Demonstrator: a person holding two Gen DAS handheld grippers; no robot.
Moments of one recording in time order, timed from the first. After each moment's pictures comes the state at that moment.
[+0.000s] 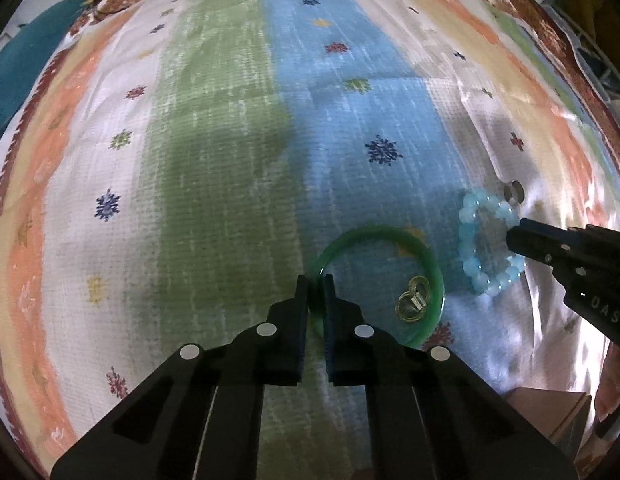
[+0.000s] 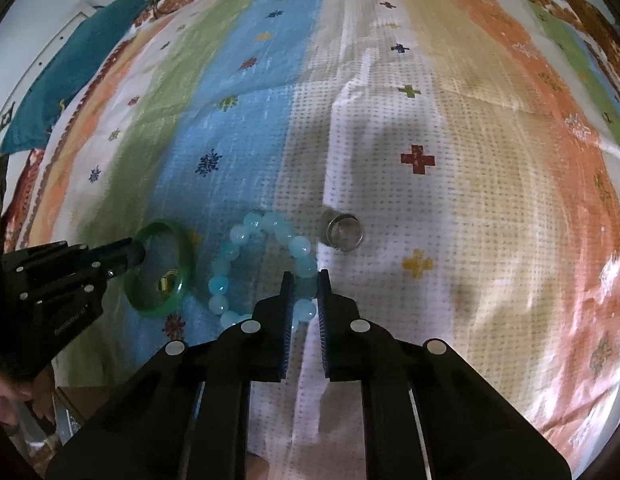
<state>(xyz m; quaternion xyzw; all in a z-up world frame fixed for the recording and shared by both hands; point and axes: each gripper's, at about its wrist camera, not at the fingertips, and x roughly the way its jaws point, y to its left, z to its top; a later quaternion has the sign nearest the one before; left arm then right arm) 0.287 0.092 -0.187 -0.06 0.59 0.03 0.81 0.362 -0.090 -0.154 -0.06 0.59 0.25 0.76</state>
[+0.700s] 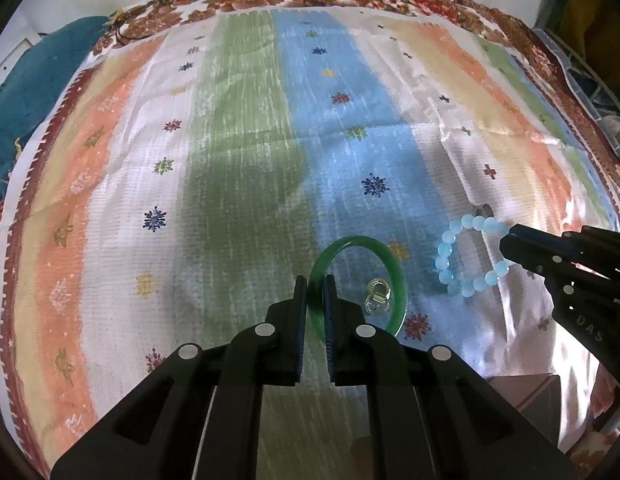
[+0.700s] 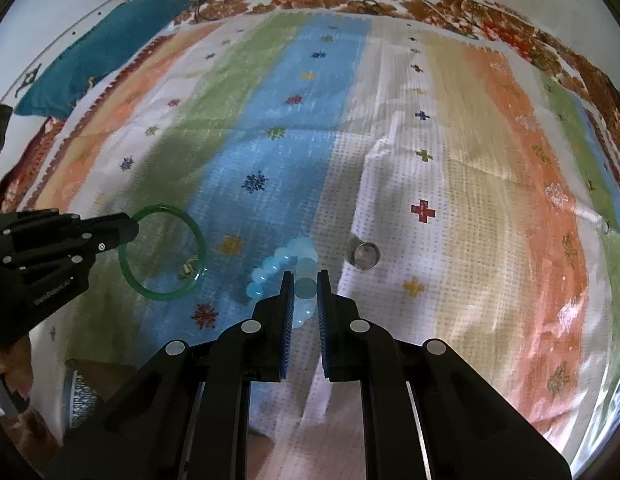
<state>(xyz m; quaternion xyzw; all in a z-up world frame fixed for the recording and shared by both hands) 0.265 0.093 -0.142 -0.06 0.54 0.04 0.84 0.335 -0.080 -0.110 -0.12 0.53 0.27 0.79</state>
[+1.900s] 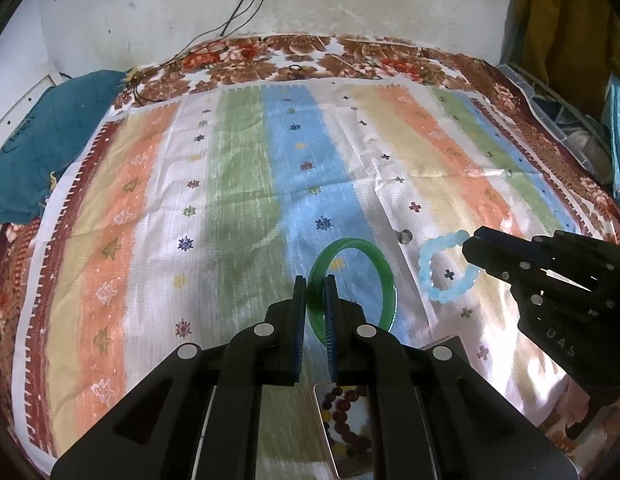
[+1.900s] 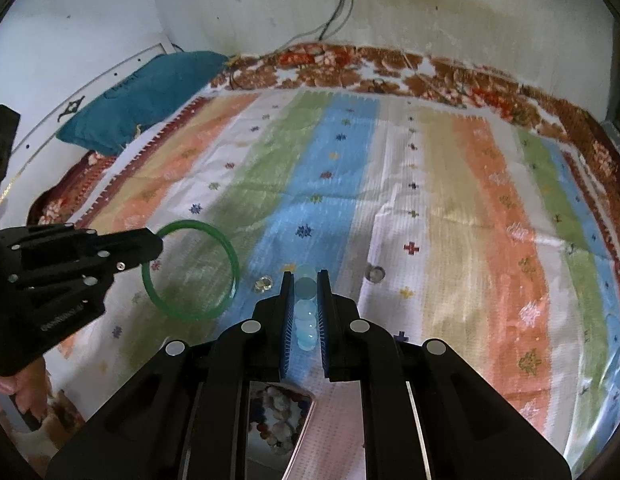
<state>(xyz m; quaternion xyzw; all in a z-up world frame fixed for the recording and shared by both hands) 0.193 0.056 -0.051 -0.05 0.45 0.03 0.89 0.258 -0.103 -0.019 -0.10 0.42 0.31 0.85</state>
